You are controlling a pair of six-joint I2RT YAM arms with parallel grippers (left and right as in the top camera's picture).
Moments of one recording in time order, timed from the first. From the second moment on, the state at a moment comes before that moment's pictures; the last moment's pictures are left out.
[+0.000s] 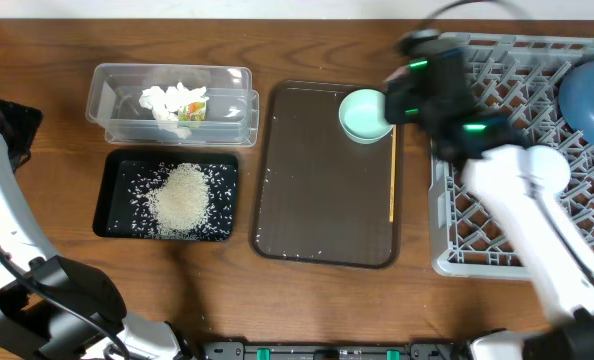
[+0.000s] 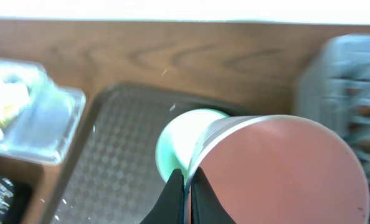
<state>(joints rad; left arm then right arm) 0.58 1.74 1.79 -1.22 -0.22 -0.74 0.28 1.54 1.38 -0.54 -0.03 0.25</state>
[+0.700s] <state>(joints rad) 0.58 1.74 1.79 -1.22 -0.22 -0.74 -0.73 1.47 1.26 -0.63 -1.04 0.20</state>
